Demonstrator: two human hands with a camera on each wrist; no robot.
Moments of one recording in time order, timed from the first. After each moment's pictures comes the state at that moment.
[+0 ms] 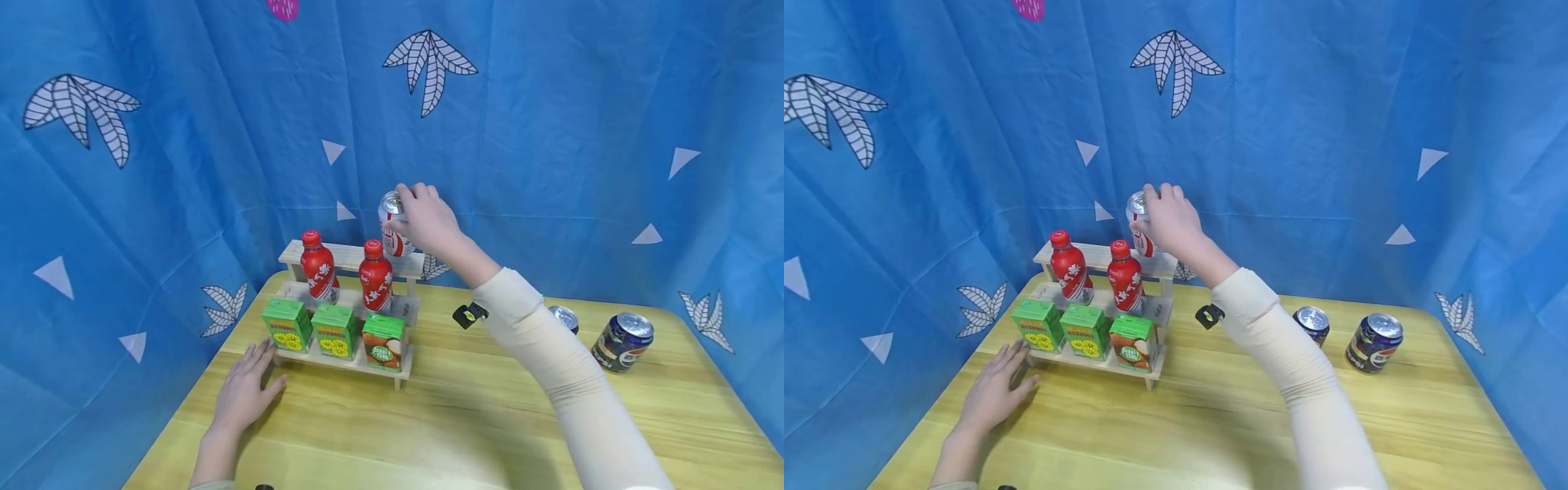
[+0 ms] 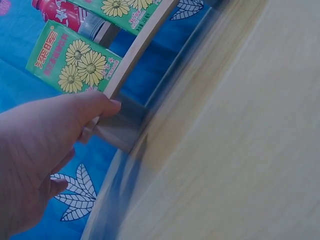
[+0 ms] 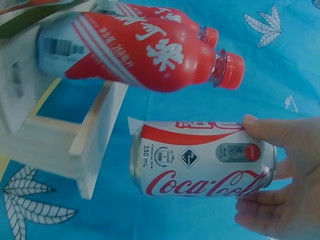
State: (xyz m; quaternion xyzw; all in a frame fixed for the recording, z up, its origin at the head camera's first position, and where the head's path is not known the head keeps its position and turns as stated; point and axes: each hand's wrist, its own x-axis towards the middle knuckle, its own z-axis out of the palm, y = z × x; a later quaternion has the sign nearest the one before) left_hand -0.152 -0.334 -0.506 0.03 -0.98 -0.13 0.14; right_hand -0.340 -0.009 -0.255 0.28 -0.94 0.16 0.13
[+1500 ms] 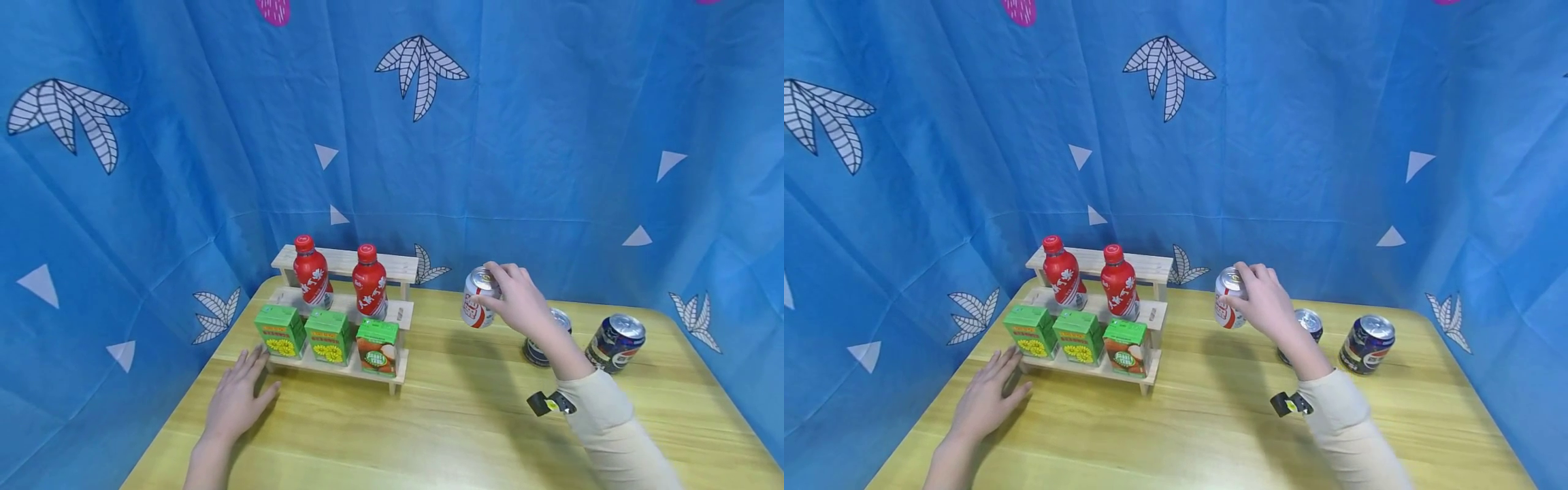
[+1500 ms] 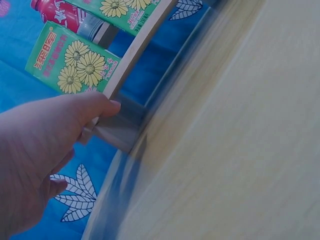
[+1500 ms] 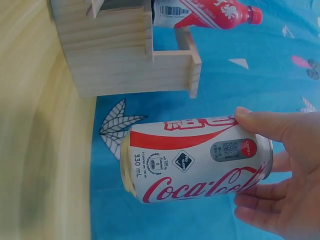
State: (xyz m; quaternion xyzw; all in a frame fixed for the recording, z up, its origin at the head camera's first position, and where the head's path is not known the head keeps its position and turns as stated) left_hand -0.154 -0.334 -0.504 0.04 -0.98 -0.13 0.12; right_hand -0.309 0.142 -0.367 0.20 -0.95 0.24 0.09
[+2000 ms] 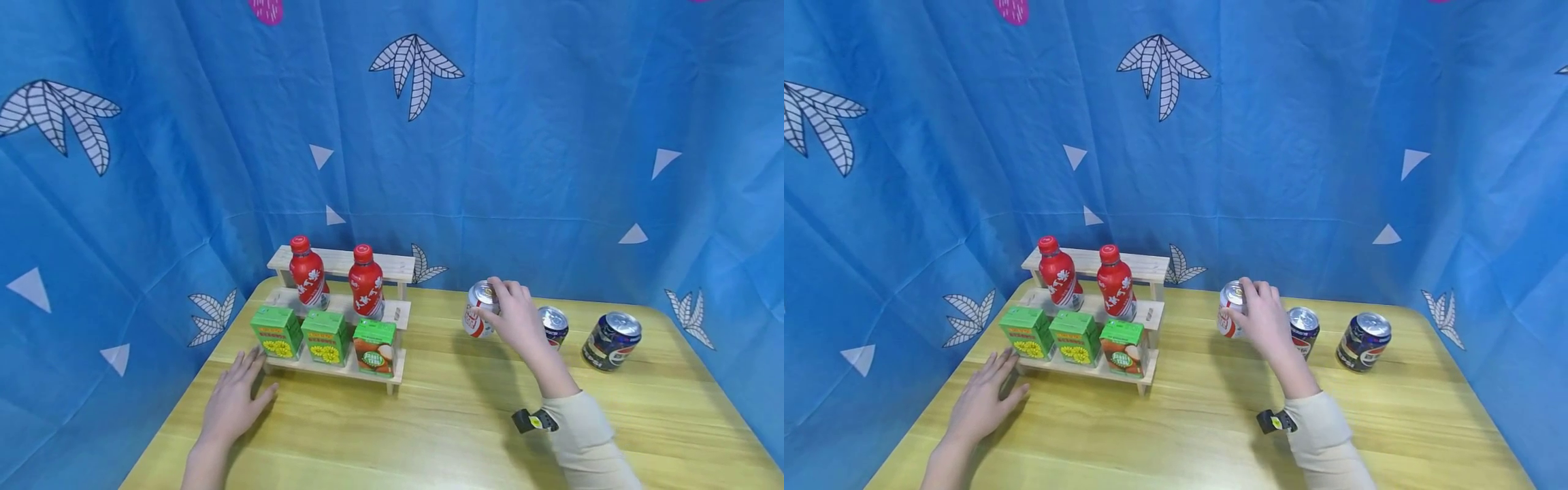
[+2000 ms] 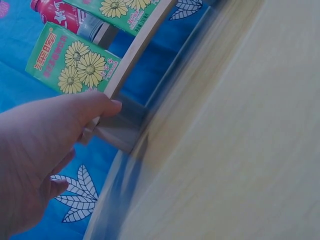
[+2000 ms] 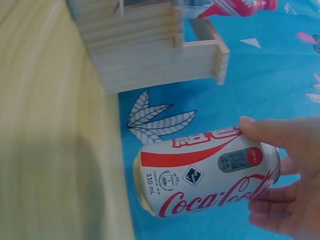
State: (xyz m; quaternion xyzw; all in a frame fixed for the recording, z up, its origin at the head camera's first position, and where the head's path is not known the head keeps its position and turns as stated) left_hand -0.152 -0.332 -0.500 0.03 -0.98 -0.14 0.12; right_hand -0.306 0.144 -0.411 0.15 -0.95 0.24 0.13
